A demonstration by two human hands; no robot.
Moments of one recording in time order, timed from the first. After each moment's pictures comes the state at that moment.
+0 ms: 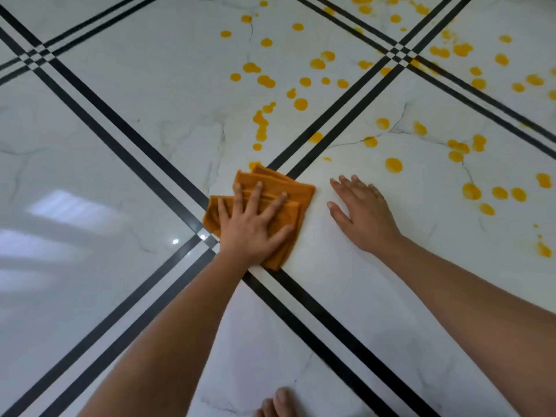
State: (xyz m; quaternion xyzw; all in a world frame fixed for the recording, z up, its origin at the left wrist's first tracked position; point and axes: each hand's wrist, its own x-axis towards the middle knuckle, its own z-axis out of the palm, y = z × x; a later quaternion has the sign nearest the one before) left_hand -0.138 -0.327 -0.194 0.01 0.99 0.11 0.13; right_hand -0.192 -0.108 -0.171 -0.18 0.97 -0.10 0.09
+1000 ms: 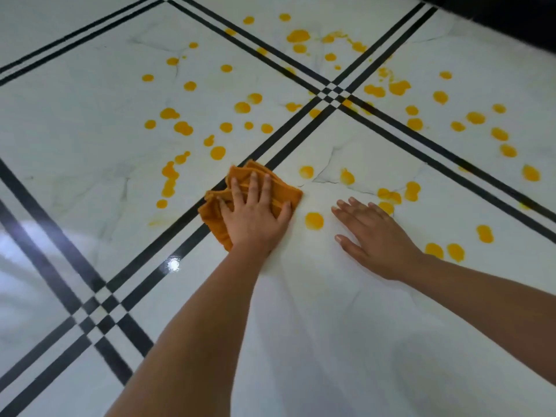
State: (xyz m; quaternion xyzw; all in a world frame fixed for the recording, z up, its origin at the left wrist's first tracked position) left_hand -0.301 -0.165 -0.197 -0.10 0.98 0.11 0.09; right_hand -0.299 0.064 -0.179 -0.28 0.95 -0.05 0.08
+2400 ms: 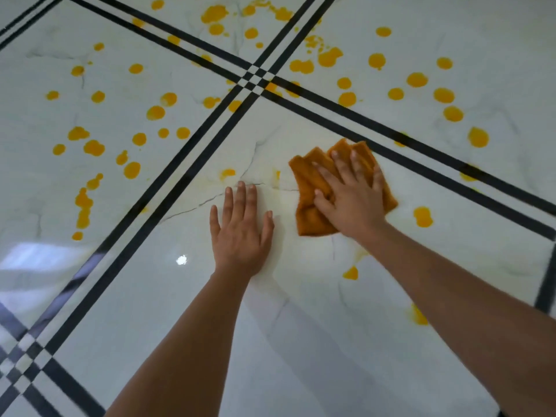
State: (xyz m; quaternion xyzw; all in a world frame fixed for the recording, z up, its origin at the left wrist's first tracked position) left_hand -0.302 -0.058 -0.200 -0.05 0.99 0.12 0.06; right_hand -0.362 0.137 -0.202 -0.08 0.99 -0.07 0.04
